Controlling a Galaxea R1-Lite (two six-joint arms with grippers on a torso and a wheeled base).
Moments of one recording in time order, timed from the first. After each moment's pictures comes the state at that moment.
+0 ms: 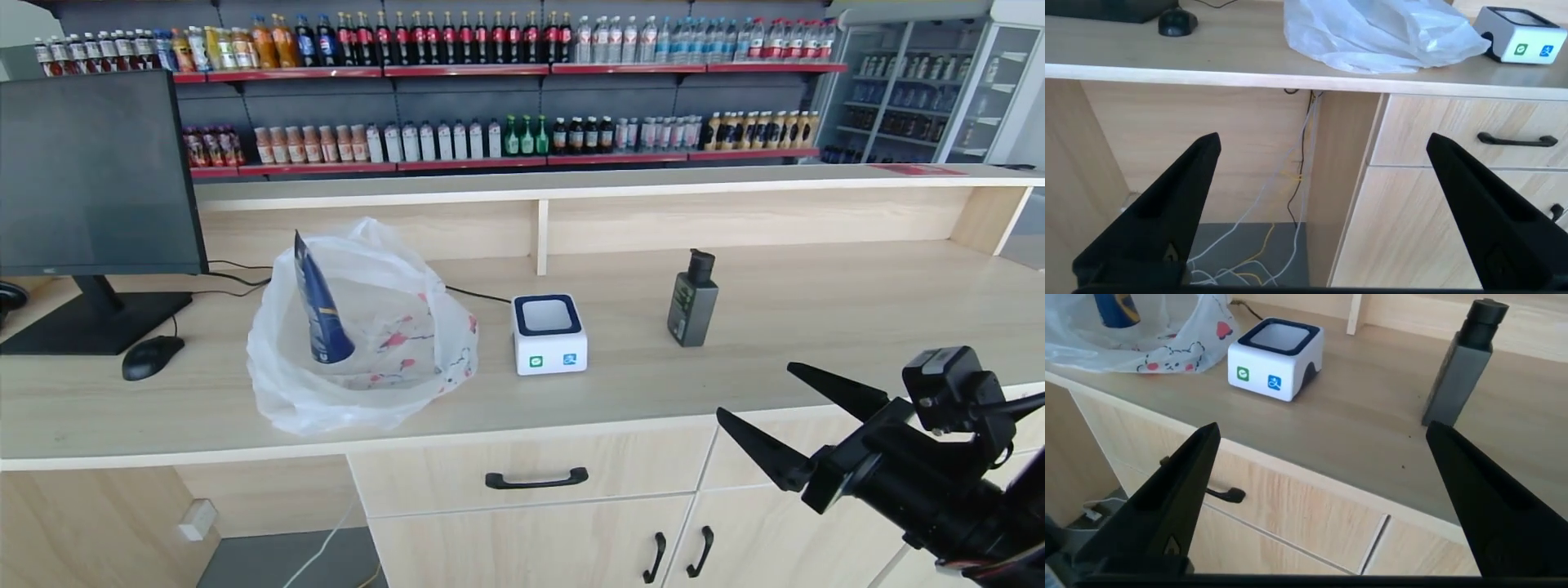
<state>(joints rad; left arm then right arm) 0.00 0.00 0.00 0.01 0.00 -0.01 0.38 1.63 -0.07 -1.57 0.11 -0.10</state>
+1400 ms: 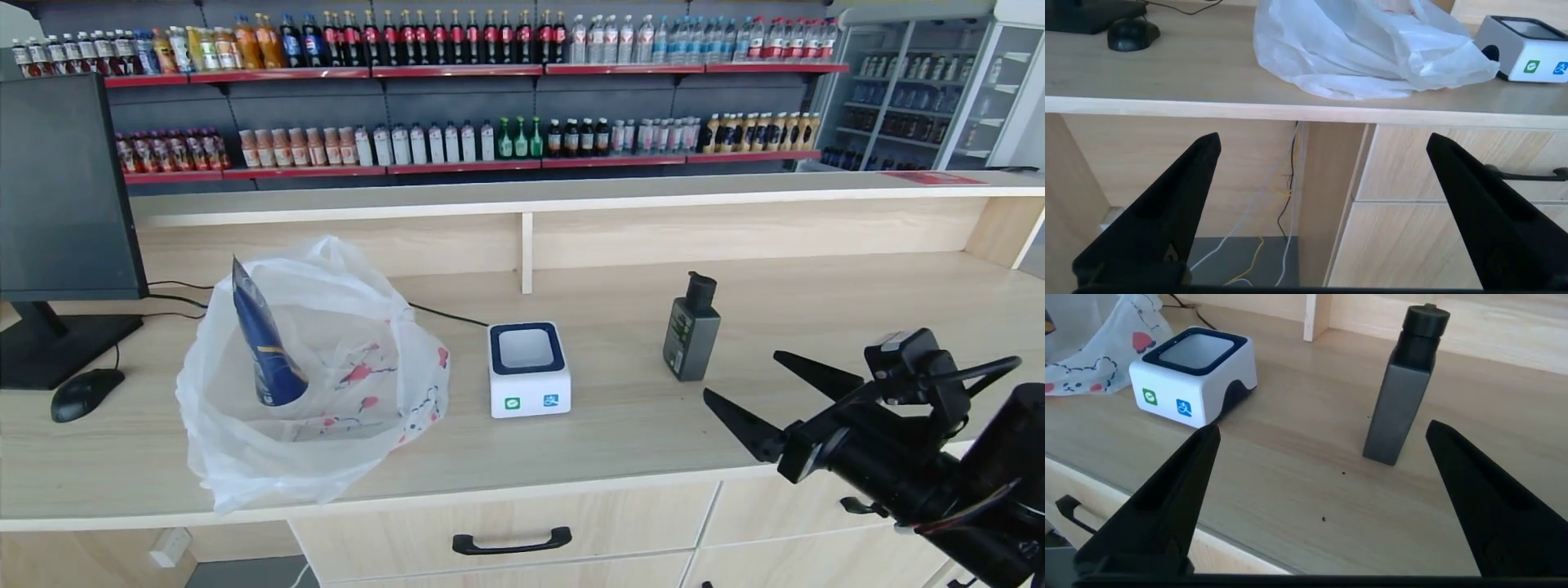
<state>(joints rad) 0.00 0.00 0.00 0.01 0.00 -0.01 0.34 1.72 -0.15 -1.57 0.11 -0.09</state>
